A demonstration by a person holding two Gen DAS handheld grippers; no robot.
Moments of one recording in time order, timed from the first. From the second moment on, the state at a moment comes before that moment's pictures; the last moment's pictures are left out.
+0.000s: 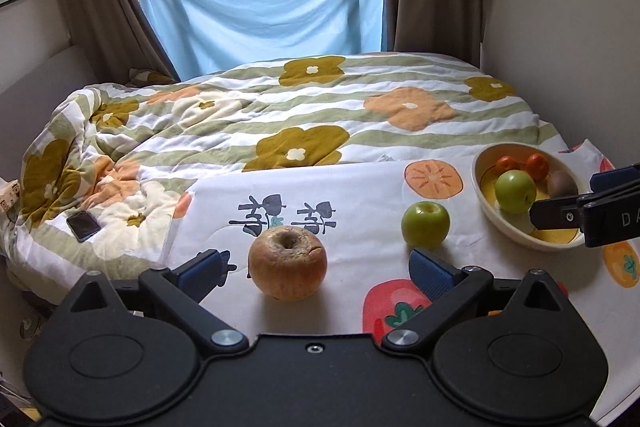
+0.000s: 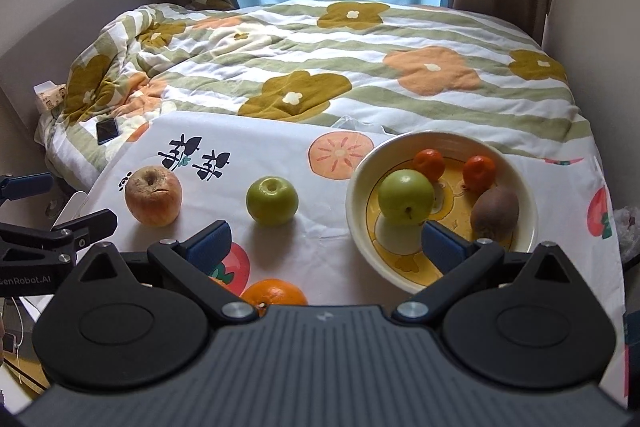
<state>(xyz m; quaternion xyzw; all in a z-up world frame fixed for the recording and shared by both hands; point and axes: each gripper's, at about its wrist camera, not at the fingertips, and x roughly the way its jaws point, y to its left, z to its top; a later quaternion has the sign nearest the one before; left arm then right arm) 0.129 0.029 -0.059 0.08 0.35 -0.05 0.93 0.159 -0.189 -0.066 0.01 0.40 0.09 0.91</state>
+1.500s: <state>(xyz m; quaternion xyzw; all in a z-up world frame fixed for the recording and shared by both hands) 0.226 0.082 -0.143 0.11 0.41 -0.20 0.88 0.256 -0.116 -0.151 0.09 0.47 0.00 0.88</state>
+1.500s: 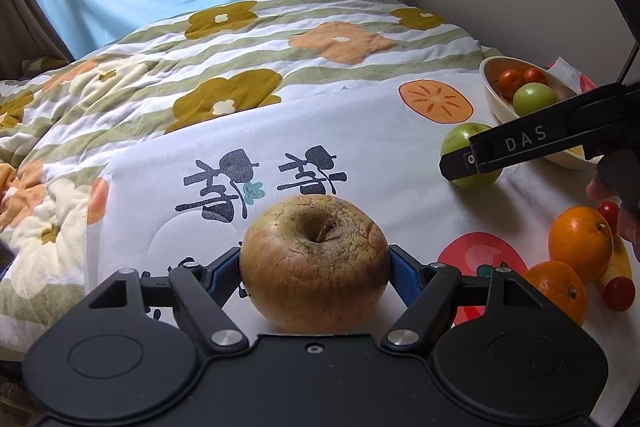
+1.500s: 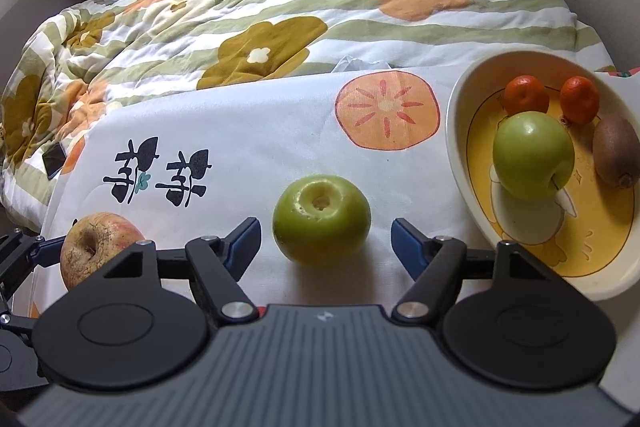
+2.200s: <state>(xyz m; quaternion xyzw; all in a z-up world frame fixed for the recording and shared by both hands) 0.196 0.080 -0.117 0.10 0.38 -0.18 0.90 0.238 -0.124 -0.137 0.09 0.45 0.03 0.89</state>
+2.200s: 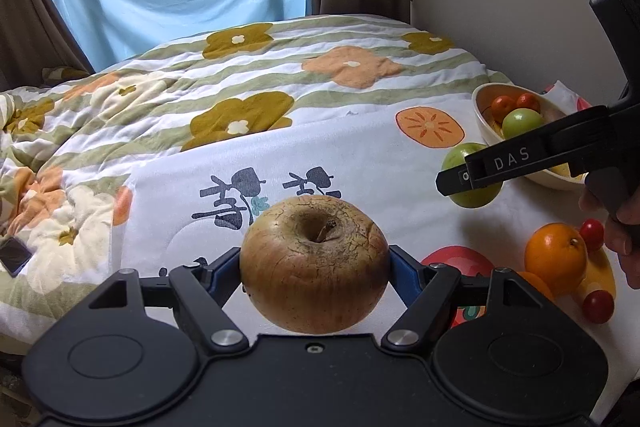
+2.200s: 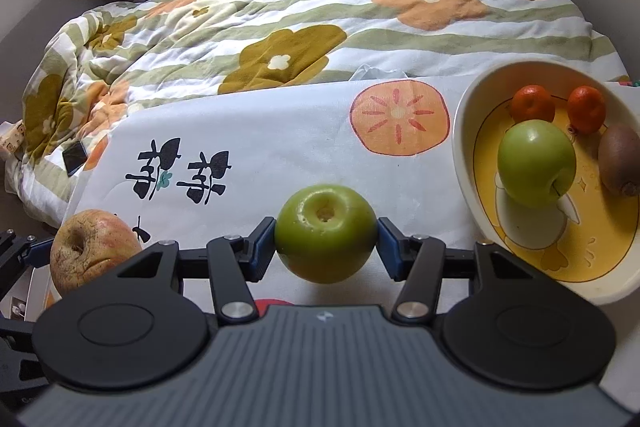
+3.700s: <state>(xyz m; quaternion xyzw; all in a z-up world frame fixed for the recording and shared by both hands) 0.156 -0.145 -0.062 0.07 0.35 -0.17 0.92 0.161 -0.357 -0.073 0.09 0.40 0.04 0.91</state>
